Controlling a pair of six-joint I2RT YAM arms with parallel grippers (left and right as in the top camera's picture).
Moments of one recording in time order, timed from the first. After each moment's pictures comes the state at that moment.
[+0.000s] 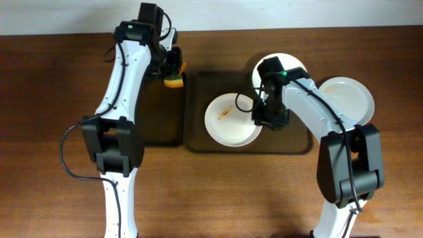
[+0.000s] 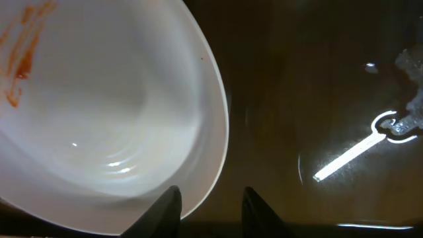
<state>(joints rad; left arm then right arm) -0.17 2.38 2.38 -1.25 0.26 -0.14 0.26 2.00 1.50 -1.02 -0.12 0.42</state>
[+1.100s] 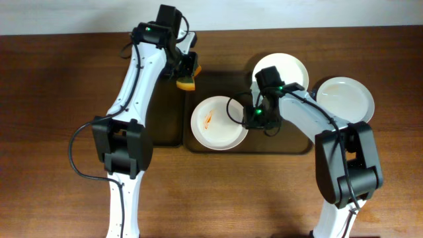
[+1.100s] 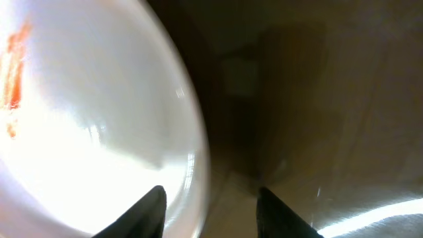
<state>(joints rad) -0.25 2.38 2.38 -1.25 0.26 -0.03 0.27 2.00 1.34 -0.70 -0.27 0.22</state>
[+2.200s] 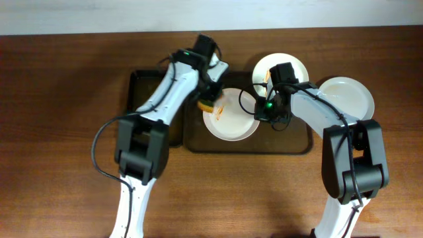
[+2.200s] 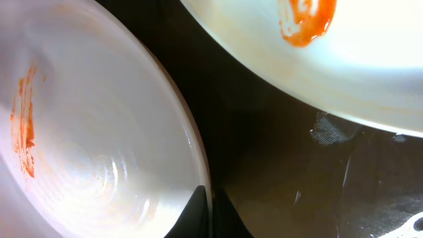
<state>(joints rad) -0.43 2.38 2.08 -1.01 0.20 0.10 0.18 2.02 1.33 -0.61 -0.26 0.33</state>
